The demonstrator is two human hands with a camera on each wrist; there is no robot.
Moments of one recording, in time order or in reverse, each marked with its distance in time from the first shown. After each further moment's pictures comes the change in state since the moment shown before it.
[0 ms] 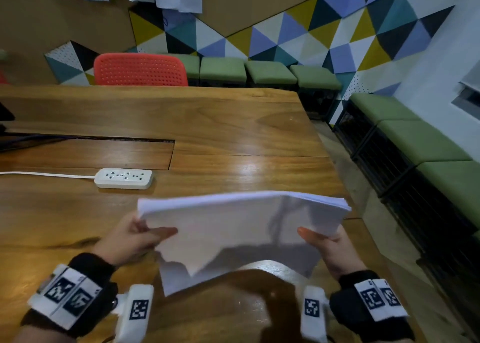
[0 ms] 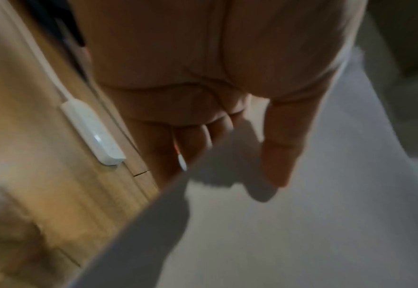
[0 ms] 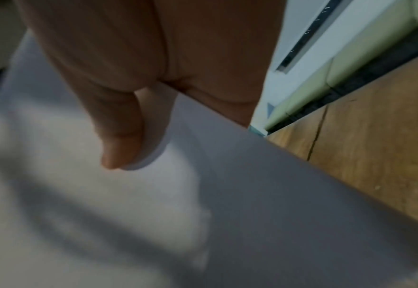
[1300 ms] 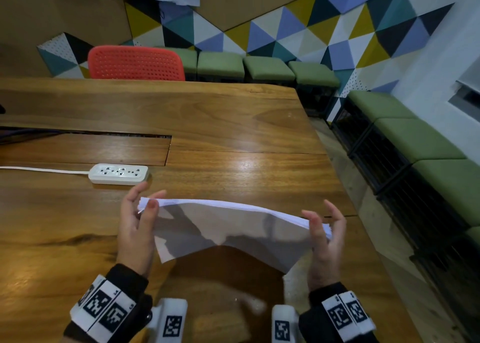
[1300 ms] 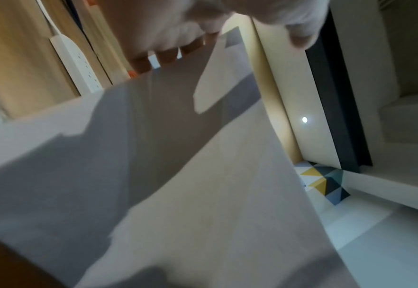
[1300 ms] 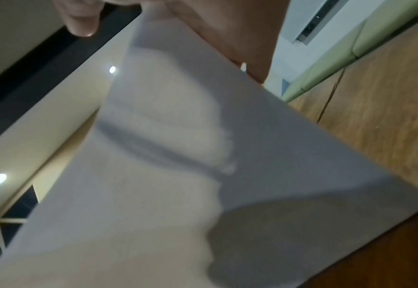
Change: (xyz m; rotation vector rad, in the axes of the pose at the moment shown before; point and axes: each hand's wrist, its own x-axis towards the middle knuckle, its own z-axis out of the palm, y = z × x) left_hand 0.001 -0.007 0.044 -0.122 0.542 0.298; right_hand -0.018 0.012 0.037 -0.063 0.378 -0.322
